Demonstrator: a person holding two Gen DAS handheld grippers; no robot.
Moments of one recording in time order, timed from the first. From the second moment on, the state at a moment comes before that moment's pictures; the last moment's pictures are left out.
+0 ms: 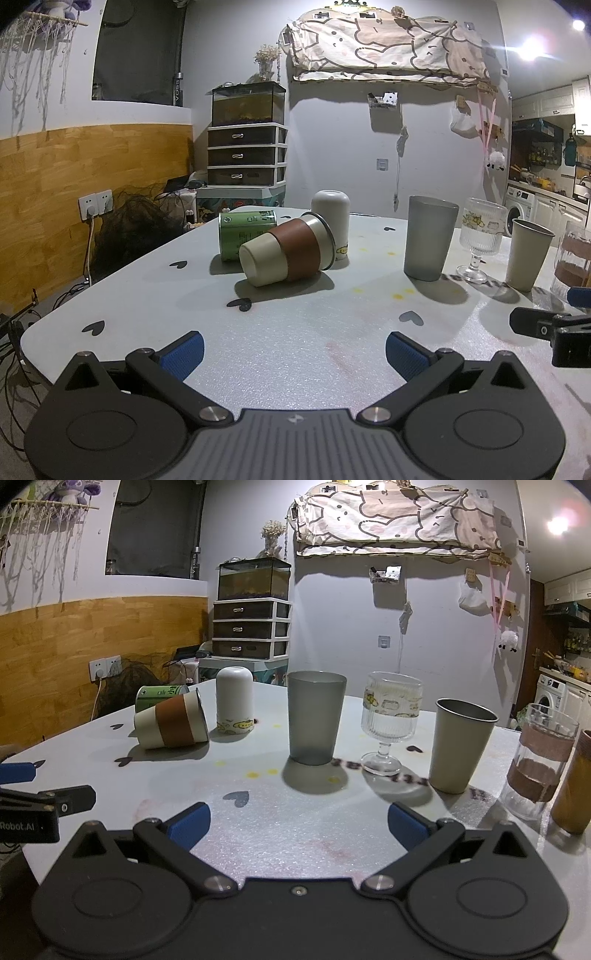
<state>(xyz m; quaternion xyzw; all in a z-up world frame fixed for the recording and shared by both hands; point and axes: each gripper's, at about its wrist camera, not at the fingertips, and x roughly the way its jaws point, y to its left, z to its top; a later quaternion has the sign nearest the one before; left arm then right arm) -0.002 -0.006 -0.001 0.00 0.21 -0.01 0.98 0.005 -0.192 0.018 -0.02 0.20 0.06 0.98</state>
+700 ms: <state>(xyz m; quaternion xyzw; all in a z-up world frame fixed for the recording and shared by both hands) -0.002 -0.003 0.006 0.00 0.19 -0.03 0.98 -0.004 -0.188 0.029 -0.02 0.19 0.06 0.98</state>
